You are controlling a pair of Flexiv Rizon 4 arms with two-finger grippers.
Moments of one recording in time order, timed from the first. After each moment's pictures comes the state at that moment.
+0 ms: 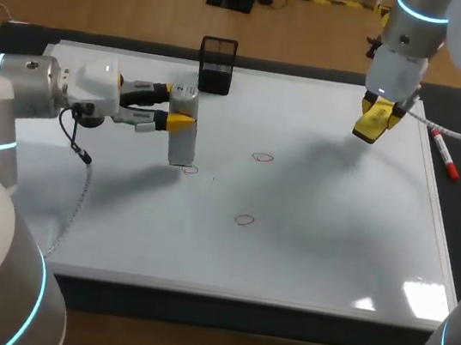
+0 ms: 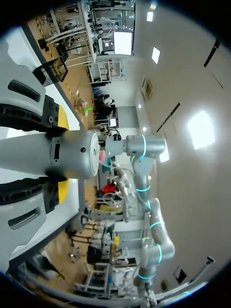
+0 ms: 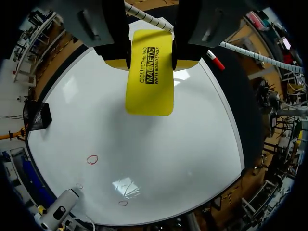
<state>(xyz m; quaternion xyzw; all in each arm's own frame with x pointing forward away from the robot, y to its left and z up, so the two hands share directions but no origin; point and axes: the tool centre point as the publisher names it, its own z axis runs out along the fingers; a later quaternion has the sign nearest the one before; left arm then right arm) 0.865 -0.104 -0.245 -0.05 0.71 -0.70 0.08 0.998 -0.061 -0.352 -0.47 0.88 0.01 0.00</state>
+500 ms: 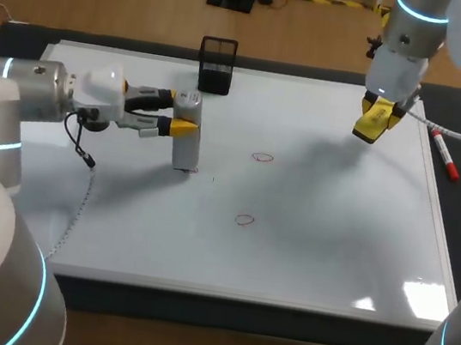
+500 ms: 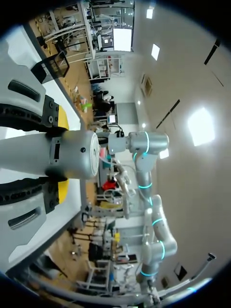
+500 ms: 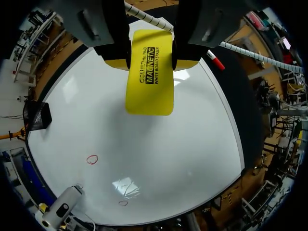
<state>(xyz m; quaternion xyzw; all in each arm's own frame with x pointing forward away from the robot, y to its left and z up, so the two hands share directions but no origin) 0.867 -0.111 -0.260 -0.03 0.71 -0.70 0.07 0.998 -0.061 -0.352 -0.47 0.88 0.01 0.00</state>
